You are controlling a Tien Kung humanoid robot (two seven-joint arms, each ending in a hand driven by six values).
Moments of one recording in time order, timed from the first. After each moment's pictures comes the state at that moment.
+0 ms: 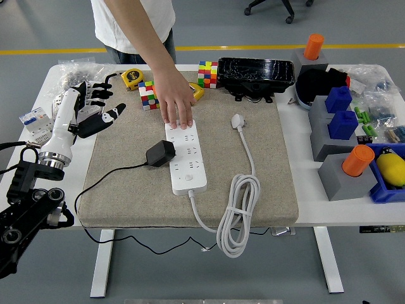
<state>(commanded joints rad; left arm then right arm) -0.32 0.33 -1.05 -1.21 1.23 0.46 -0.27 0.05 -0.27 0.81 0.37 -0.56 -0.01 -0.12</state>
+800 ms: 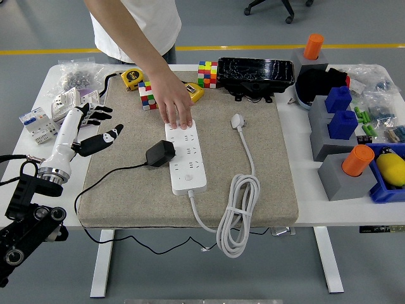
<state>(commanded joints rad) -0.25 0.33 -0.99 -1.26 1.48 0.48 -0.10 0.02 -0.26 0.84 0.37 -0.57 -0.01 -0.12</state>
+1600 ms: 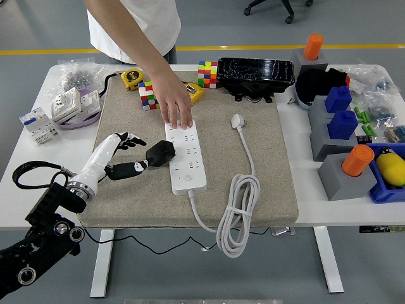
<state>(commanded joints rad) -0.27 0.34 -0.84 -1.33 1.54 0.36 0.11 0.03 -0.27 0.86 0.38 -0.58 -0.01 -0.12</state>
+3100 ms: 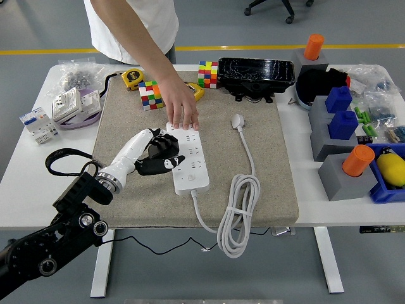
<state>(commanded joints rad) -0.39 0.28 -0.73 -1.33 1.54 0.34 0.13 0.03 -0.27 0.85 0.38 -0.57 -0.01 -0.12</state>
